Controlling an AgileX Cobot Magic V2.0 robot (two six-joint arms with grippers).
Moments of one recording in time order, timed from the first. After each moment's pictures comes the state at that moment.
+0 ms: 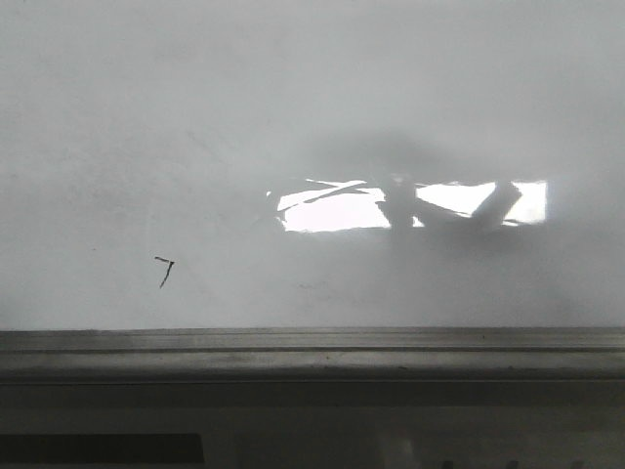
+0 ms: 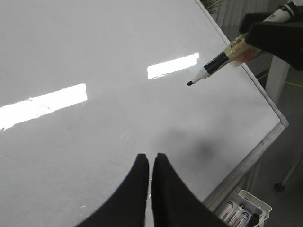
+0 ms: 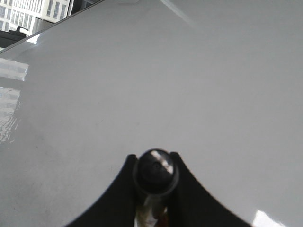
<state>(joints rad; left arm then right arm) -0.70 0.42 -0.37 -1.23 0.18 1.18 0.93 0.75 -0.43 0.48 -0.47 -0.83</state>
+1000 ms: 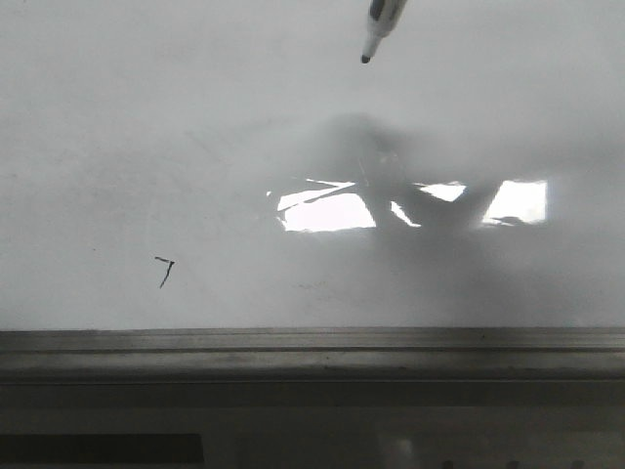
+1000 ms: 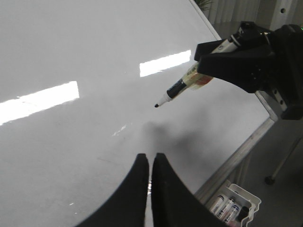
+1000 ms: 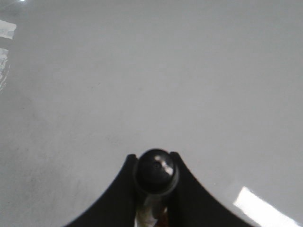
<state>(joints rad) -0.70 0.42 -0.37 -1.23 0.23 1.18 0.93 0.93 -0.43 0.49 -0.57 -0.87</state>
